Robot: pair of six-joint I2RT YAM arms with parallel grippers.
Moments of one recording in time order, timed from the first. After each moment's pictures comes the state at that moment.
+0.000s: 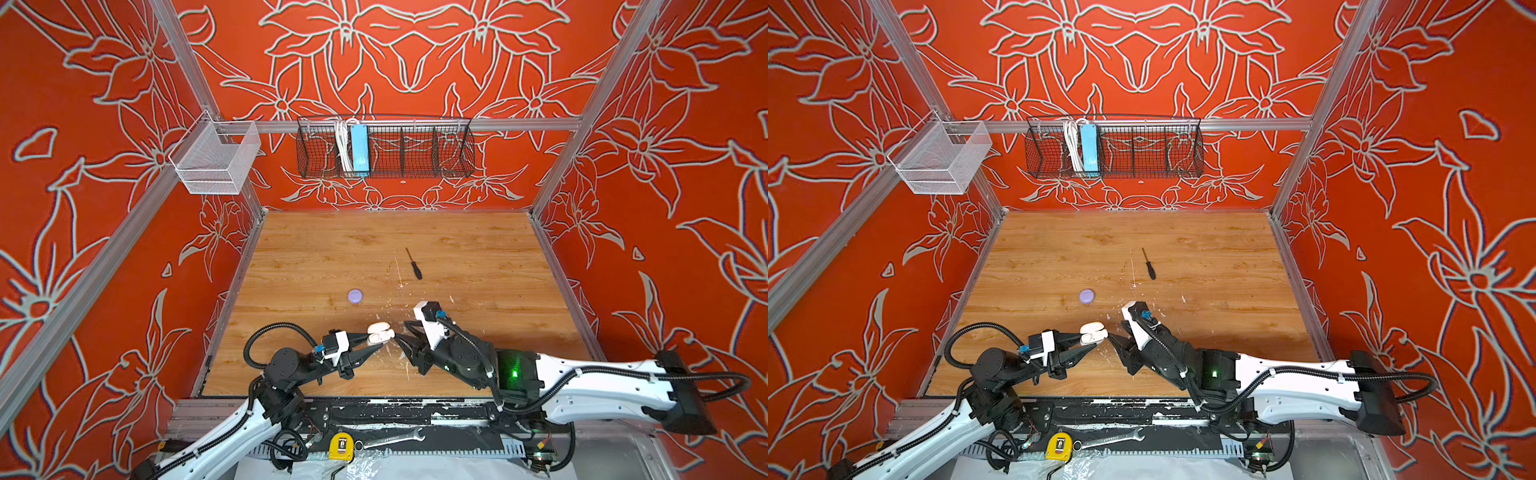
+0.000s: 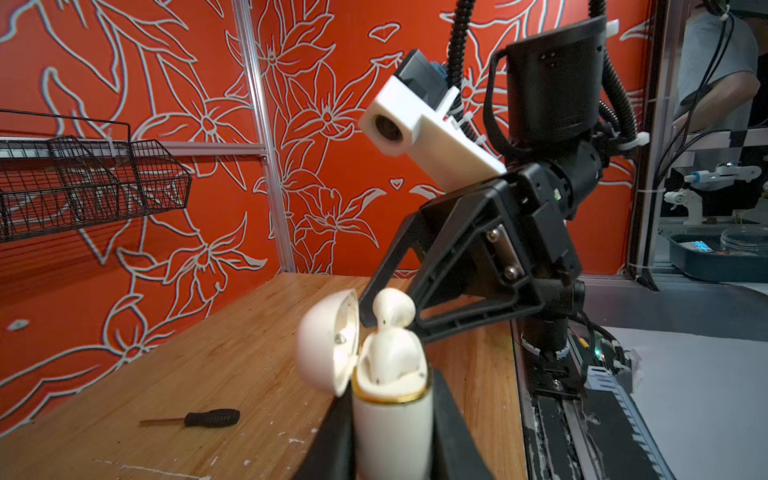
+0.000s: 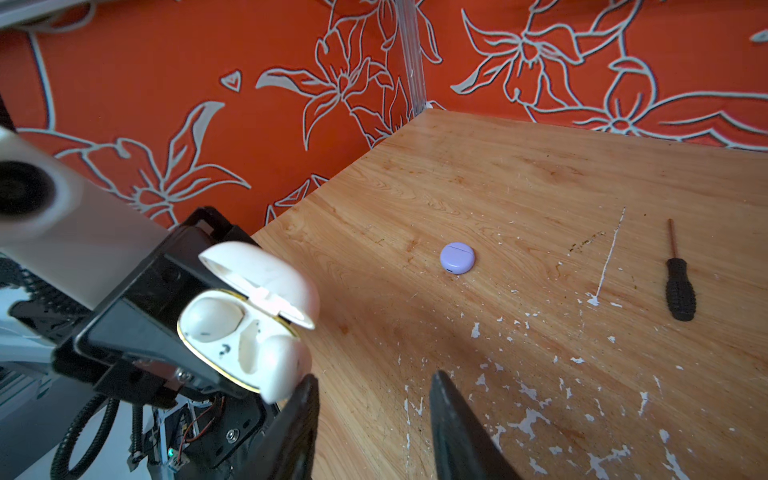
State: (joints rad) left arm -0.71 0.30 0.05 0.49 0.46 0.00; right arm 1.37 1.00 0.66 0.05 0.42 0.43
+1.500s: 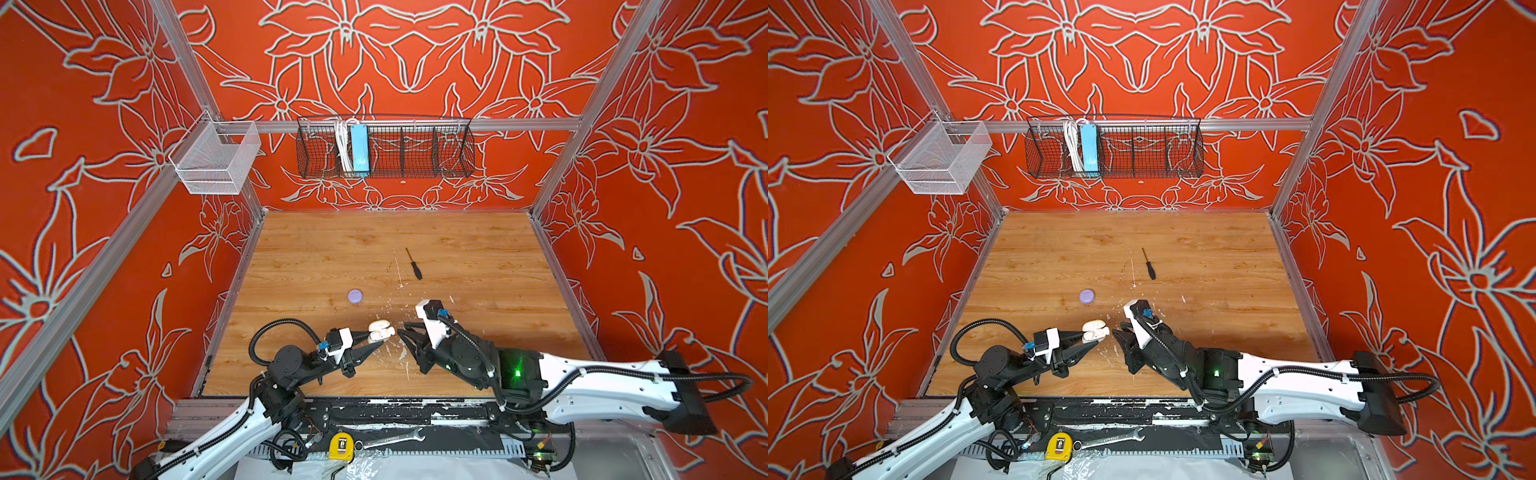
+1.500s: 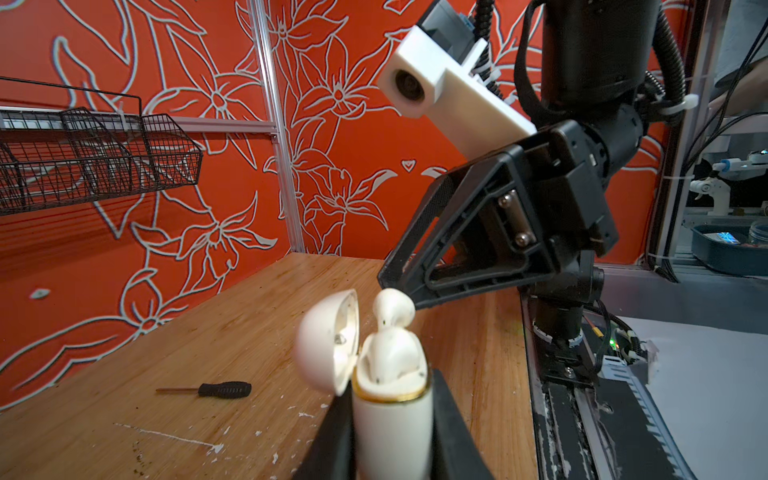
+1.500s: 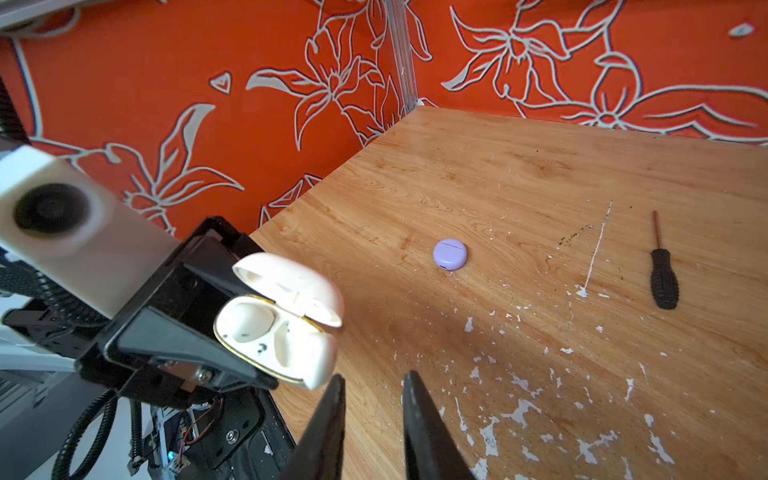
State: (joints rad) left arm -0.71 0.32 0.06 0.45 0.43 0.02; right arm 1.38 0.99 0.70 0.00 0.47 0.45
